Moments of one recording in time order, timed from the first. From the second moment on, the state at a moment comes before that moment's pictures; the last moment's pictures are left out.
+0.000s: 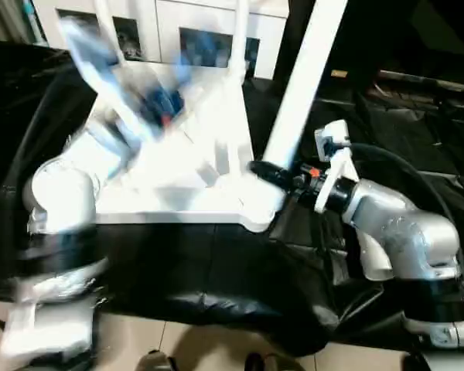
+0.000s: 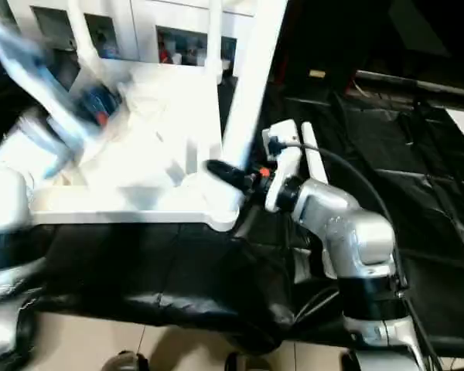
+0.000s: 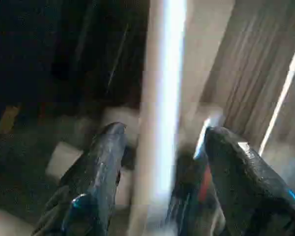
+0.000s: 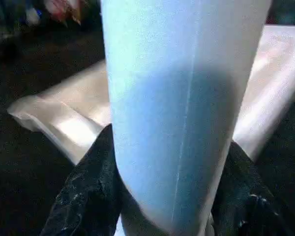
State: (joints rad) left arm -0.63 0.42 -0.02 0.10 -0.58 0.58 -0.98; right arm -0.47 -0.30 0.03 0.02 0.43 0.63 0.64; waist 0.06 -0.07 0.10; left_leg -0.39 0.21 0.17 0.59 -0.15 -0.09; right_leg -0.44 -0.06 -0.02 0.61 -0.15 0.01
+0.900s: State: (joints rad) left arm -0.73 0.53 -0.41 0.68 -0.02 -0.05 -1.15; right arm -0.43 -0.28 0.07 0.05 0.35 0.51 0.60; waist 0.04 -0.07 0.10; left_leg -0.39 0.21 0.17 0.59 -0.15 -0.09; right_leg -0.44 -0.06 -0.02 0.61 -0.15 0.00
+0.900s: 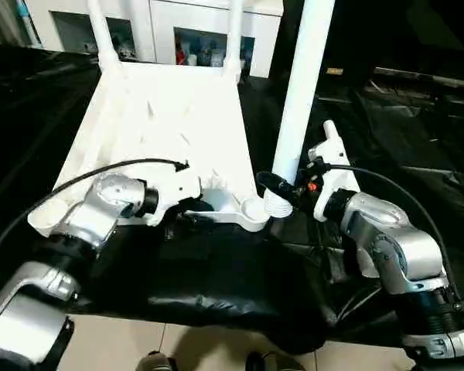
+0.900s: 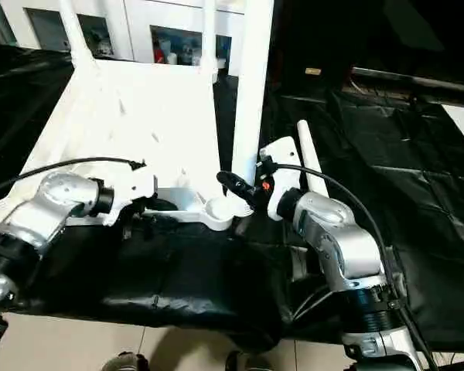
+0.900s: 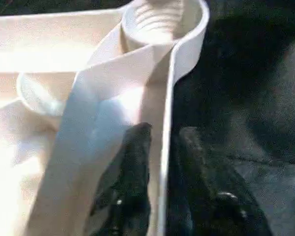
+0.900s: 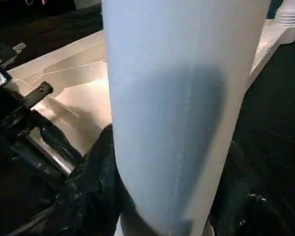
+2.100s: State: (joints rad) left arm -0.70 0.46 -0.37 0.67 -0.01 -0.06 -1.25; right arm -0.46 -0.25 0.10 0.18 0.35 0.51 0.69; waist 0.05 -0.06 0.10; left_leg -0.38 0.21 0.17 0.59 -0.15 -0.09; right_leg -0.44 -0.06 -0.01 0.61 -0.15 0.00
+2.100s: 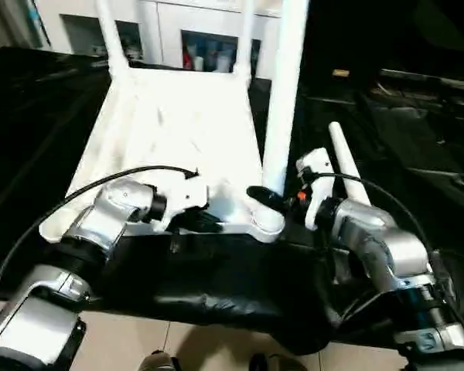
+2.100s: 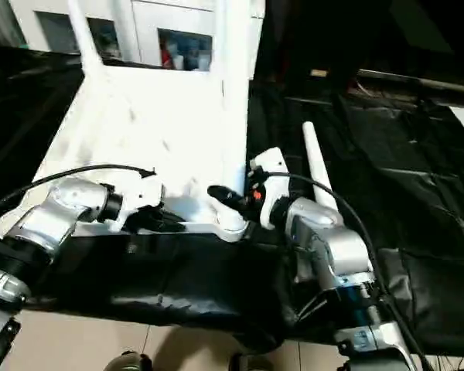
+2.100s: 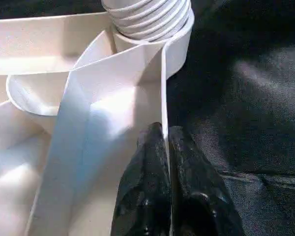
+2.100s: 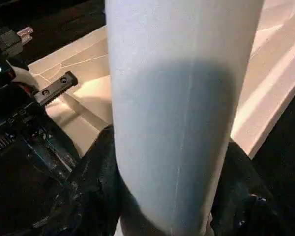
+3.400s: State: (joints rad) left arm -0.67 0.45 -0.35 0.62 0.01 -0.03 -1.21; right arm -0.27 -0.14 0.04 0.30 0.32 -0.03 0.71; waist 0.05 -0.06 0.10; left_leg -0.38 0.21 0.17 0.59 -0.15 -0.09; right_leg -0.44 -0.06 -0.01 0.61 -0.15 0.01
